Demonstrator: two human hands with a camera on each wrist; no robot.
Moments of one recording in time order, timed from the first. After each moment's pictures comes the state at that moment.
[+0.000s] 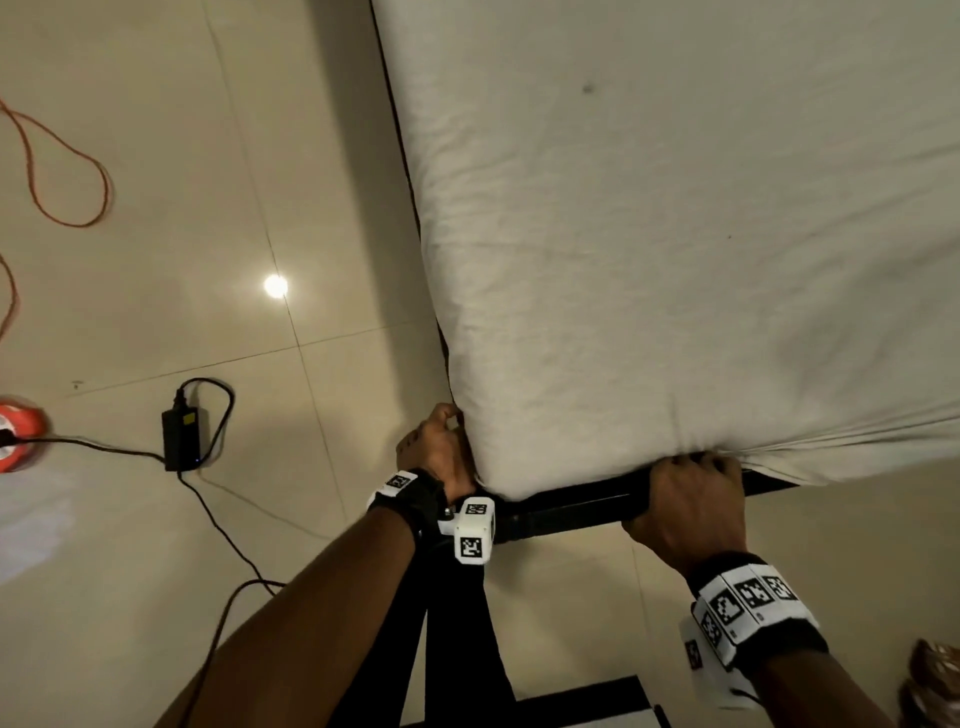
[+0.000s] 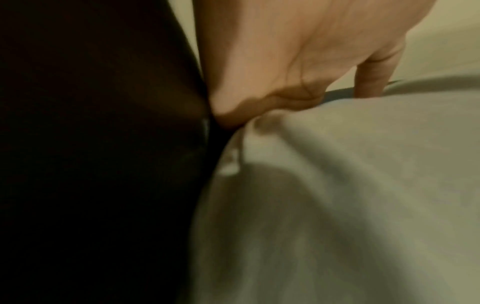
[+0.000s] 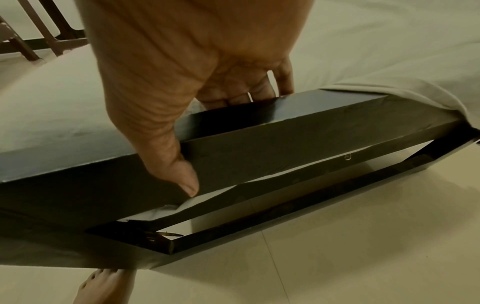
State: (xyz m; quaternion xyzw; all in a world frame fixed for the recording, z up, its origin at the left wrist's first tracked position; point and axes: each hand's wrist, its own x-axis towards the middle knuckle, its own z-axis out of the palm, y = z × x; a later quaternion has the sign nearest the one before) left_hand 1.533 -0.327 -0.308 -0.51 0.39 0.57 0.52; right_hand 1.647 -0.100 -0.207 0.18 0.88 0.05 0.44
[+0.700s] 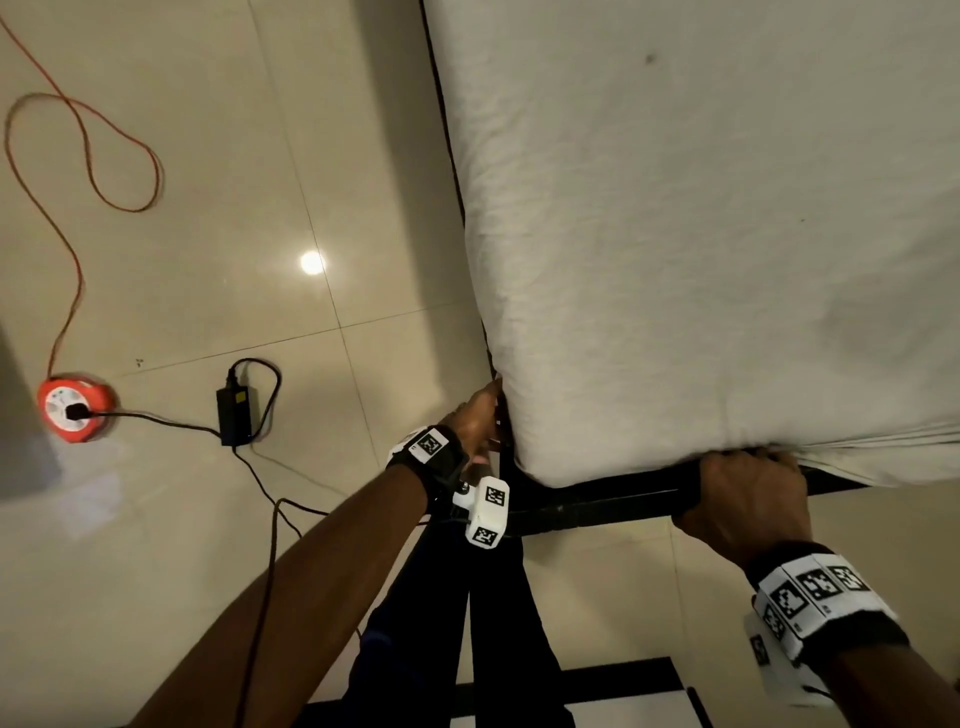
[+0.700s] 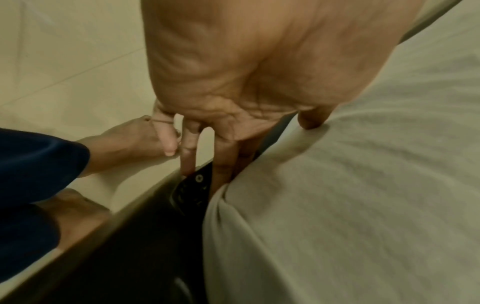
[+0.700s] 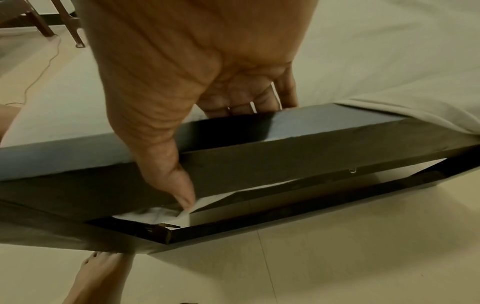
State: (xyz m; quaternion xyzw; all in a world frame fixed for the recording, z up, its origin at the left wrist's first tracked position) left_hand 1.500 -0.345 -0.318 -0.37 0.54 0.40 0.65; right_hand 1.635 -0.100 -0.196 0.17 0.89 0.01 0.41
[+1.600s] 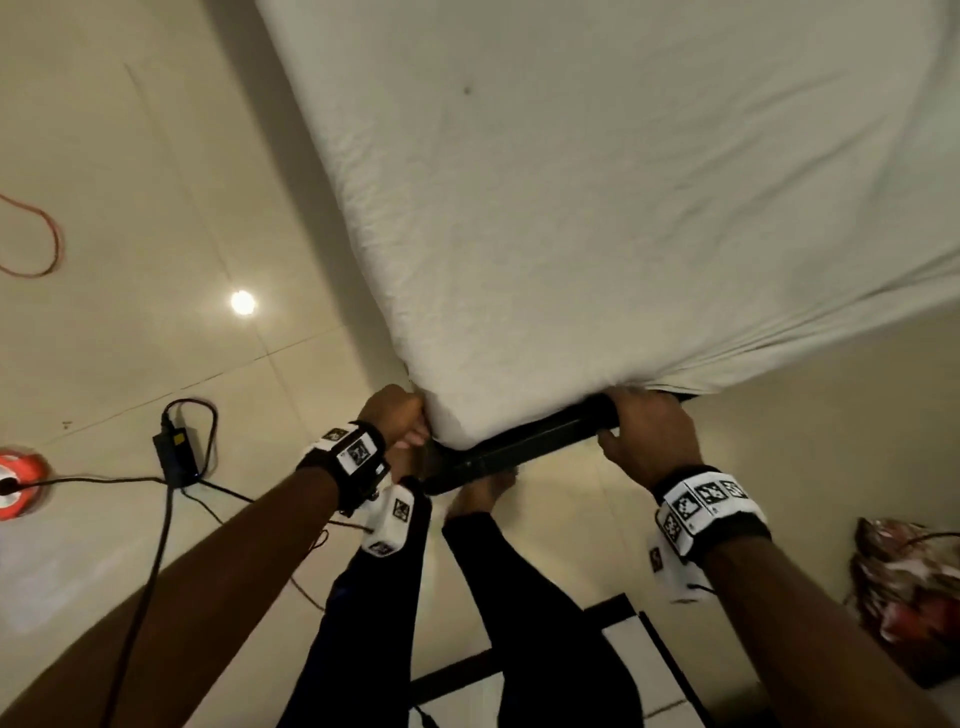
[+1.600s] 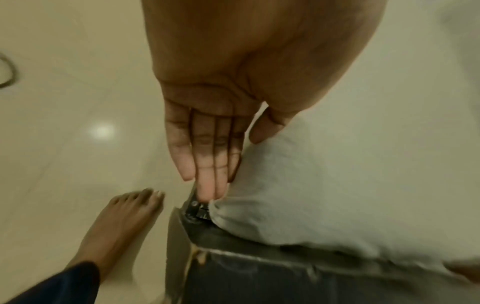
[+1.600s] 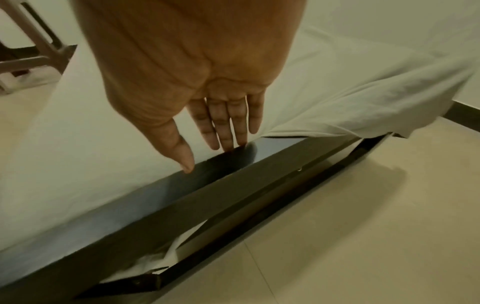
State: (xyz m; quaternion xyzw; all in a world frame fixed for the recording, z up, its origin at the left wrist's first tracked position) left_hand 1.495 -0.330 -0.248 -0.14 0.72 0.24 0.63; right_hand 1.655 -0.062 -0.153 0.23 0.89 -0.11 0.37
